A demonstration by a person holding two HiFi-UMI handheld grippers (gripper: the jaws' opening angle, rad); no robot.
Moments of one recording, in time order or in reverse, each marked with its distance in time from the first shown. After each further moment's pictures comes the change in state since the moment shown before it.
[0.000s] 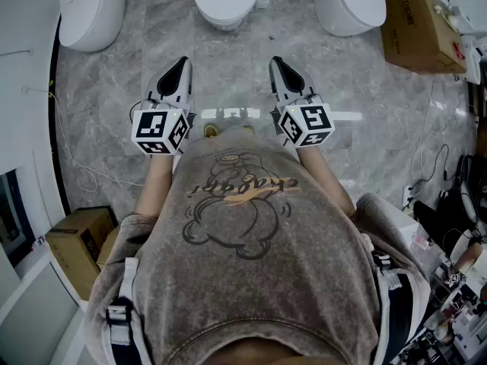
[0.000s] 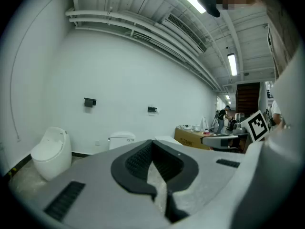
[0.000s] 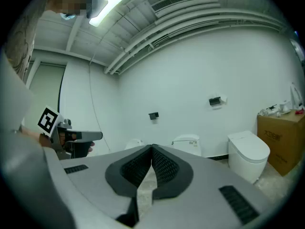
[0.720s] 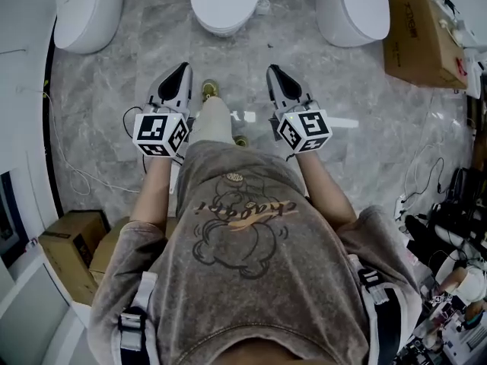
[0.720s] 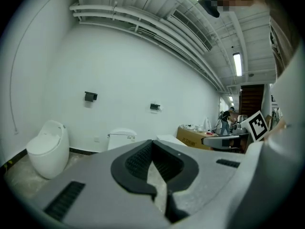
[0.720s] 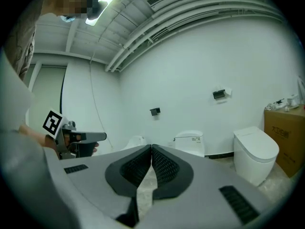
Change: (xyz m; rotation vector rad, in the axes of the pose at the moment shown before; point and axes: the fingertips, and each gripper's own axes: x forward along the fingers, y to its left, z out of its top) left arm 0.071 0.016 -0.035 -0.038 0.006 0.008; right arm 0.047 -0.053 -0.028 0.008 0.033 0.054
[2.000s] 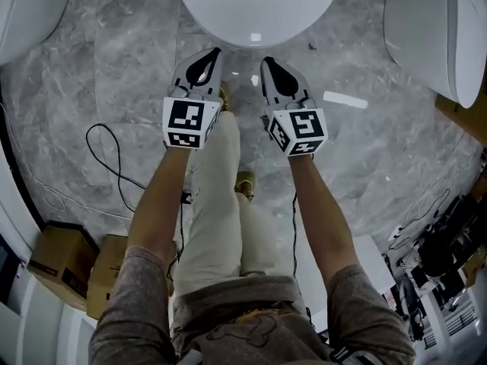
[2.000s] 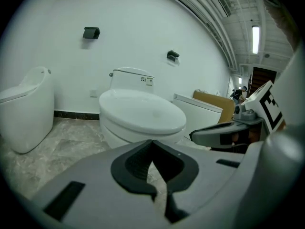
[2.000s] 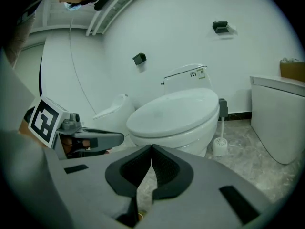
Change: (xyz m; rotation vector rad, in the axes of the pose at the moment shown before) left arm 0.391 0.228 -0.442 -0.047 0.298 0.009; right arm 0.400 -0.203 -0.428 0.047 0.330 -0.002
